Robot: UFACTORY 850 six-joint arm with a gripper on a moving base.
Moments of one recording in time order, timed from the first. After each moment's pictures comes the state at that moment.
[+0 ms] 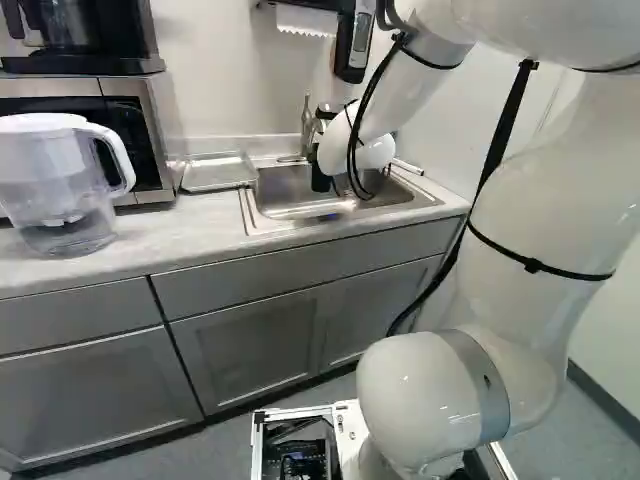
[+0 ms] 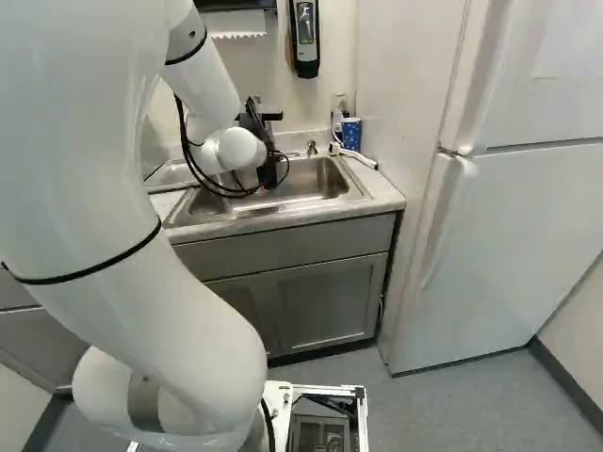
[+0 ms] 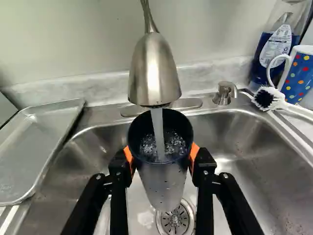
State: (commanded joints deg) arm 2.5 -3.8 -44.4 -14.3 28.2 14.5
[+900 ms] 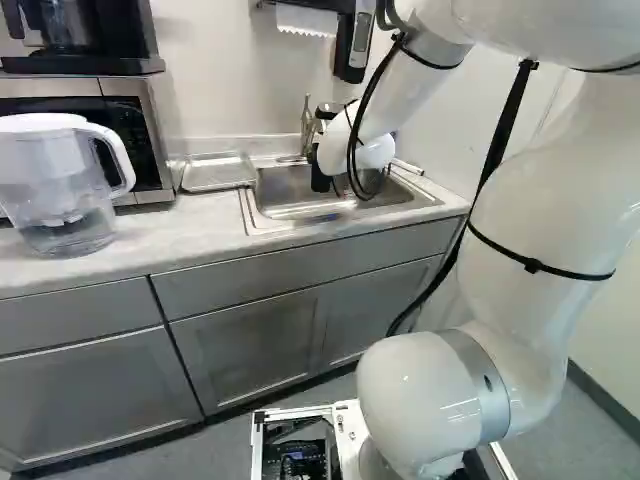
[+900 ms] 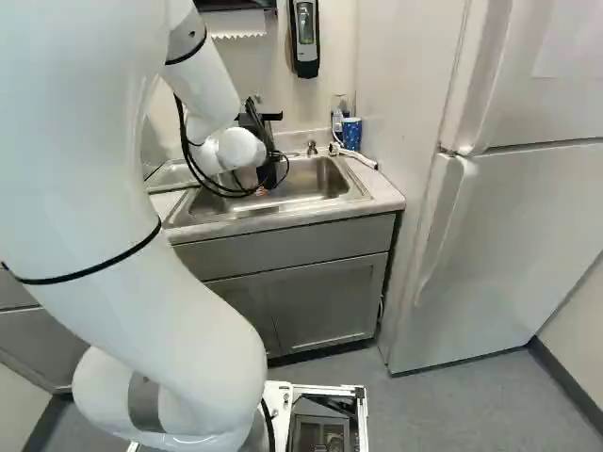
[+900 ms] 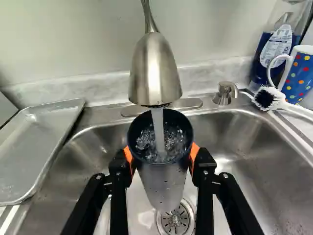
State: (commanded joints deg) arm 2.7 -3.9 -44.4 -14.3 28.2 14.5
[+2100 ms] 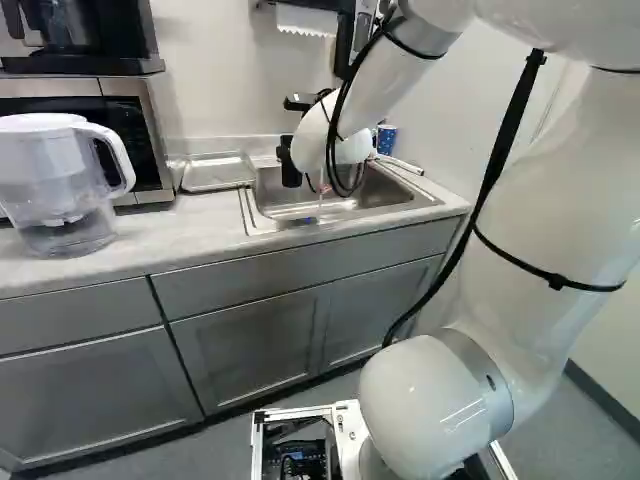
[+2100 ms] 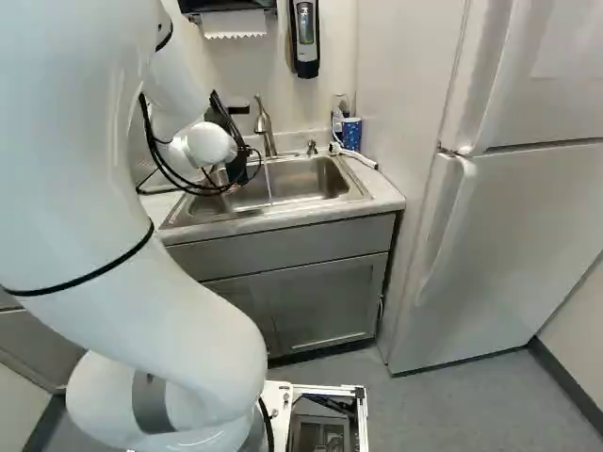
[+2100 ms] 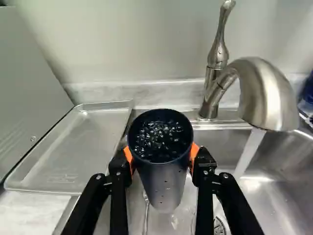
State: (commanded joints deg) arm 12.3 -1.4 -44.9 -14.3 28.2 14.5
